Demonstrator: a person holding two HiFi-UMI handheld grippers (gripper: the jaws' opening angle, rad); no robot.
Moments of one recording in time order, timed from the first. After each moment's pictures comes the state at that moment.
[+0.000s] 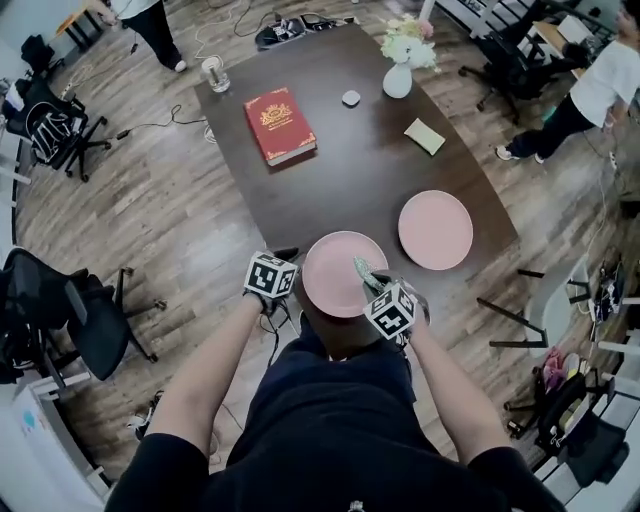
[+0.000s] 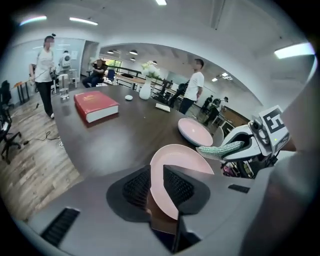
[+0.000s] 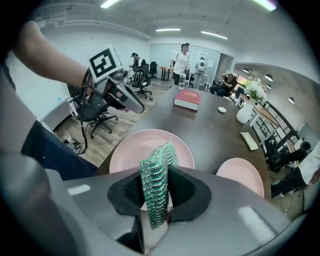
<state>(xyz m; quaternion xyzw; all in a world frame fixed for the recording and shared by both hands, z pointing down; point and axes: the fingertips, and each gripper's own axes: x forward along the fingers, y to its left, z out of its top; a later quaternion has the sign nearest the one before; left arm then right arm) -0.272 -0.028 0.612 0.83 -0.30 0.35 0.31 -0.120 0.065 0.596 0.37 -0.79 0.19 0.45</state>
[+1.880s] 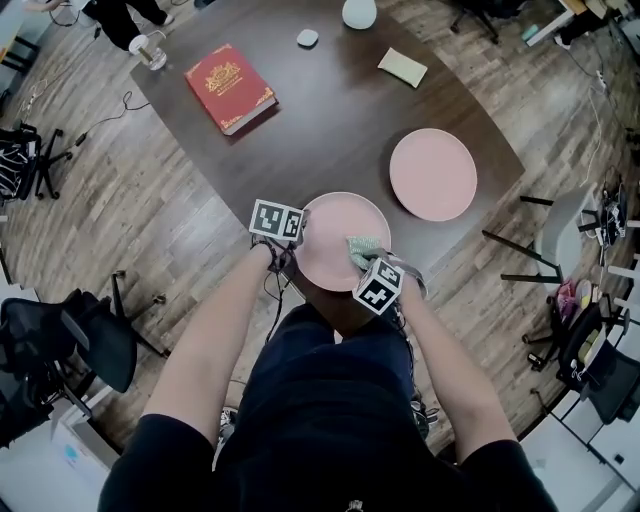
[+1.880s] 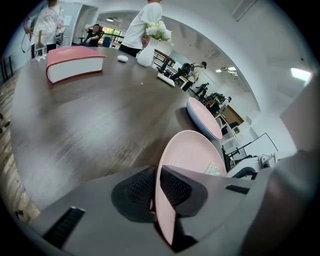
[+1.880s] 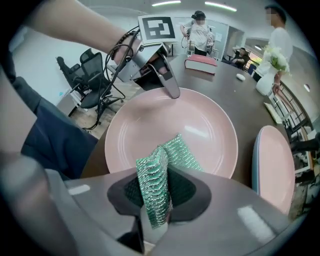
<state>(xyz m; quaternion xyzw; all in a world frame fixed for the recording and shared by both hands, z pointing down) -0.205 -0.058 0.715 0.79 -0.21 0.42 0.40 -0.125 0.113 0.704 0.30 -0.74 0.27 0.53</state>
